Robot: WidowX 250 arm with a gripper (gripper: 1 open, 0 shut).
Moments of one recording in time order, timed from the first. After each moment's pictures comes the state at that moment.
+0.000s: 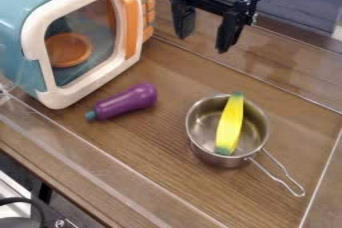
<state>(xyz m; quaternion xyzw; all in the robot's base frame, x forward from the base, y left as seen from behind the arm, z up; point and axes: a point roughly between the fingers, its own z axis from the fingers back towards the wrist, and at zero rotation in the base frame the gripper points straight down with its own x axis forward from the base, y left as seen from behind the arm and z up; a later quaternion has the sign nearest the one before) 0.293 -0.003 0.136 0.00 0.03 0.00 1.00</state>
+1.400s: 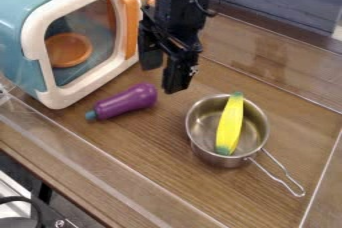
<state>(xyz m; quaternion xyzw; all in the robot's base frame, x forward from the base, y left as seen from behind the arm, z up) 0.249 0.026 0.100 0.01 0.07 -0.20 0.98</state>
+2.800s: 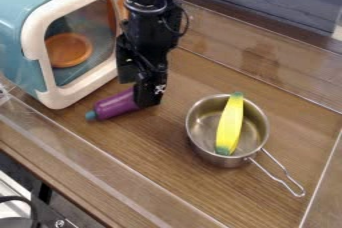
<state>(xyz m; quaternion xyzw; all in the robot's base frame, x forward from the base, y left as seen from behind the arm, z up) 0.229 0.049 0.083 0.02 0.06 -0.24 0.97</state>
